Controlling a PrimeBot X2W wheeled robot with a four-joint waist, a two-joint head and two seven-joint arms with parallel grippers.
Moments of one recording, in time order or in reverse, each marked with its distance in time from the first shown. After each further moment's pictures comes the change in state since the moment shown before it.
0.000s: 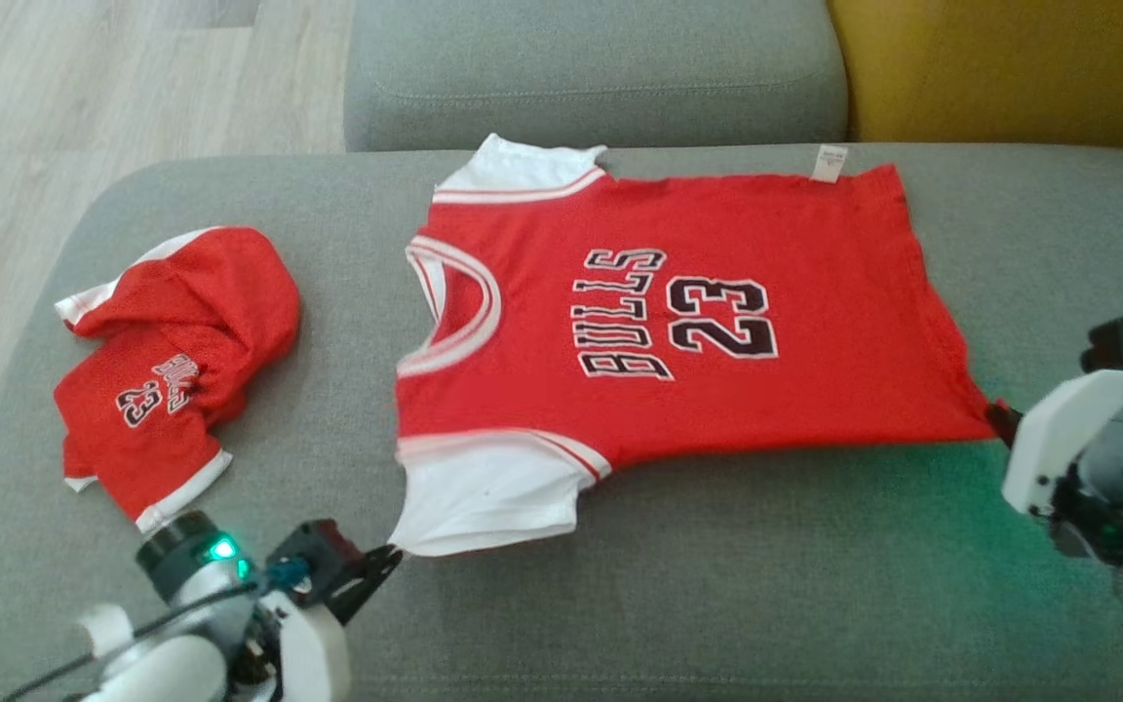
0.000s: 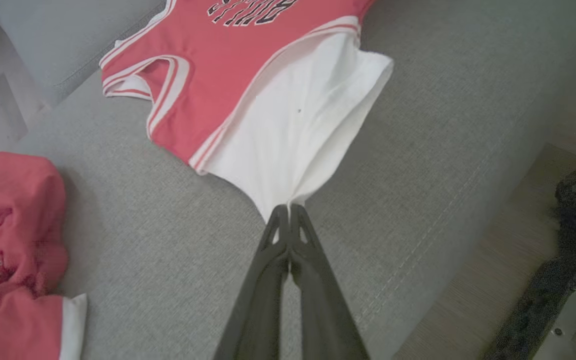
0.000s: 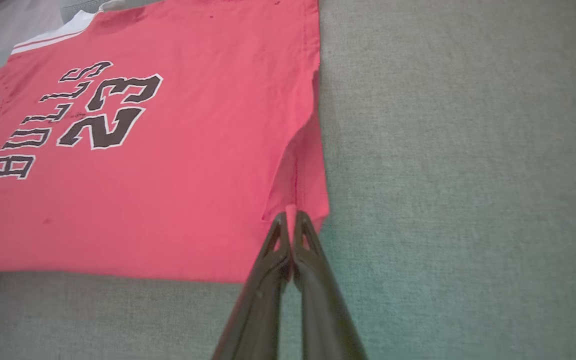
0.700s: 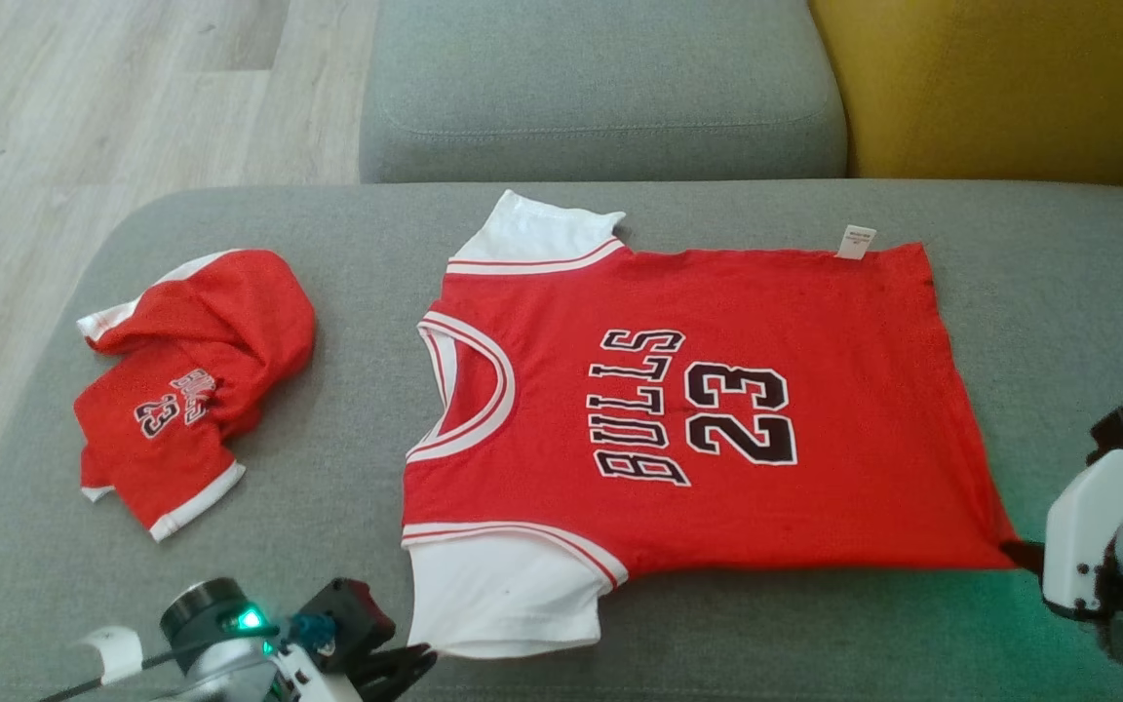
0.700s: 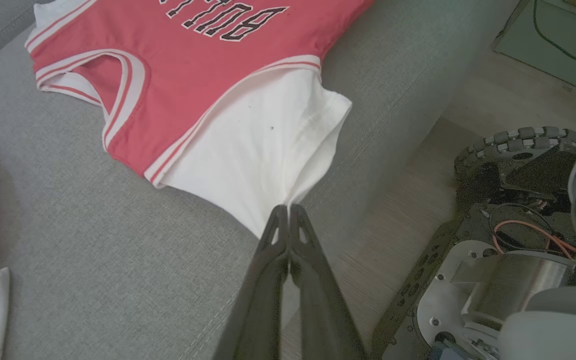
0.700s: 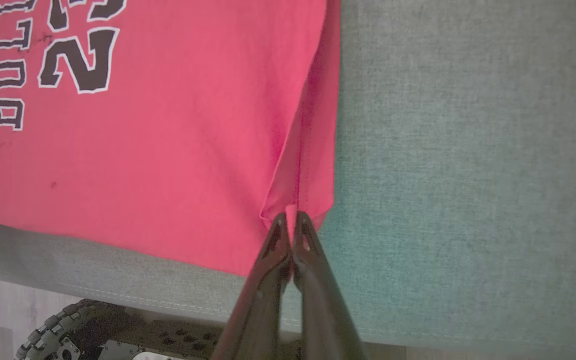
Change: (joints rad) left arm 0.101 0.145 -0.036 -0.367 -0.171 0.014 0.265; right arm 0.235 -0.078 -0.080 -0.260 0.095 0.000 0.421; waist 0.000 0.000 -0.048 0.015
